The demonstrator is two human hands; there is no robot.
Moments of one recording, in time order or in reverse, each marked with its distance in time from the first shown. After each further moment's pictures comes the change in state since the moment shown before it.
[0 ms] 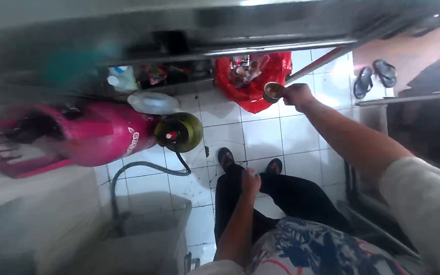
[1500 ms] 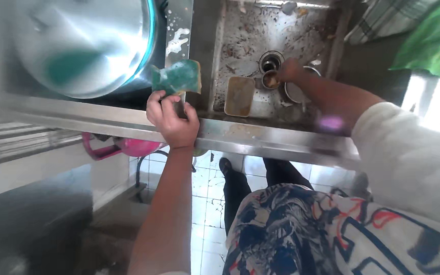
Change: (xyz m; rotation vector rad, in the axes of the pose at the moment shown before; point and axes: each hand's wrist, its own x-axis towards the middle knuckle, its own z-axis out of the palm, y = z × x) left_hand -0.108 0.372 -0.384 0.406 1.507 0.572; right_hand 0.175 -0.338 -0.055 -0.911 -0.313 -0.254
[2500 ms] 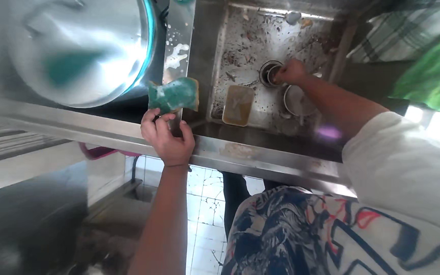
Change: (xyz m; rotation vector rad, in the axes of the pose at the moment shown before) left_hand -0.003 -0.003 -0.003 0.016 -0.061 -0.034; right_hand 0.041 0.011 -0.026 0.074 0.035 -0.224
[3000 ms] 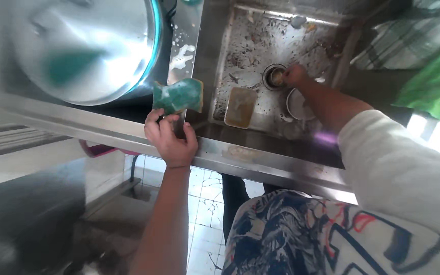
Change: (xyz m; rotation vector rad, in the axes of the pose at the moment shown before) left_hand 0.001 0.002 -0.002 -0.008 -0.025 -0.021; right_hand 0.026 0.012 0.011 -0.141 -0.016 0.088
